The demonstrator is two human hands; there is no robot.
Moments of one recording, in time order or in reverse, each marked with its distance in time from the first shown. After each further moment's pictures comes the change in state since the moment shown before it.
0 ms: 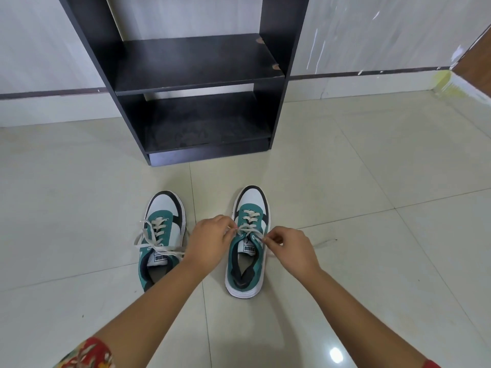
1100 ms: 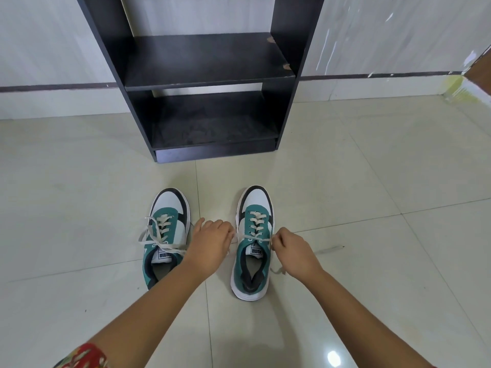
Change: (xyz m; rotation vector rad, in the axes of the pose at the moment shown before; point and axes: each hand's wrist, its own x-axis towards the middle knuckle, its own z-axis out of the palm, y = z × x) left_hand -0.007 -0.011 0.003 0.224 -0.164 -0.065; right_hand 0.004 -0.008 0.004 -0.077 -0.130 0.041
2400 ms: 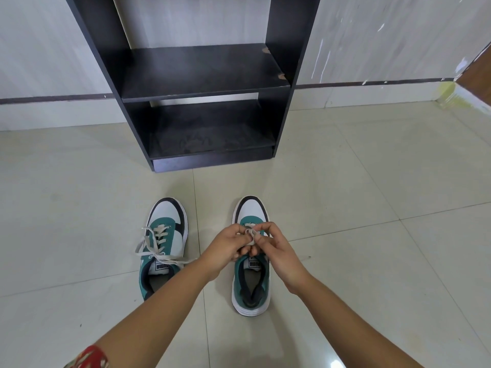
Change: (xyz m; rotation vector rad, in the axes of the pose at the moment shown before) left_hand 0.013 0.043 -0.030 -1.234 -0.345 -0.270; right_hand -0.001 -0.021 0.005 0.943 -0.166 -0.141
